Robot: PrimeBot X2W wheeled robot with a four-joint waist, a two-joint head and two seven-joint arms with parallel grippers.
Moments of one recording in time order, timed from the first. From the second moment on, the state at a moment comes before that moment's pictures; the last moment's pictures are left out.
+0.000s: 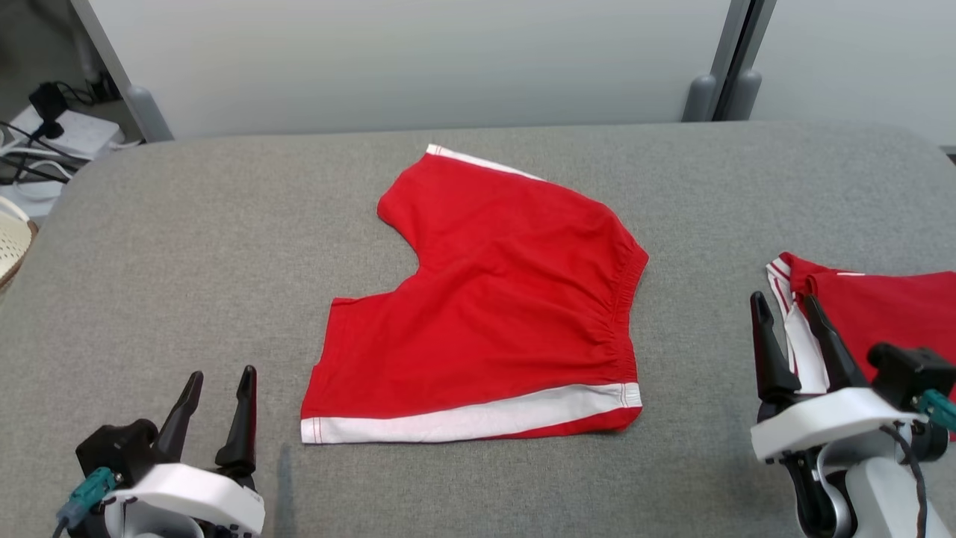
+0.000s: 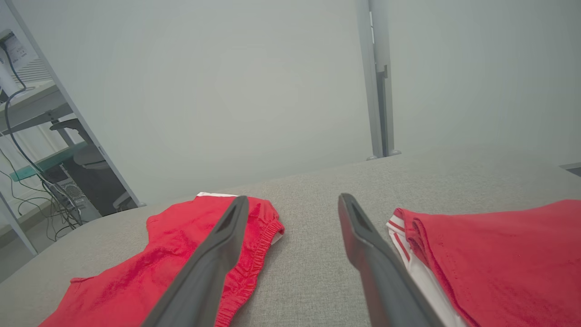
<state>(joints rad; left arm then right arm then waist) -0.13 0.18 -0.07 0.45 -0.45 -0.13 -0.25 -0.27 -0.10 0.08 0.43 0.41 0.13 -0.25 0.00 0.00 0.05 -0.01</state>
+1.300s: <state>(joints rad) 0.00 0.08 0.03 0.38 -0.19 -0.13 -0.25 -0.07 -0.04 0.07 0.34 0.24 0.13 -0.25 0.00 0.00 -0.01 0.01</state>
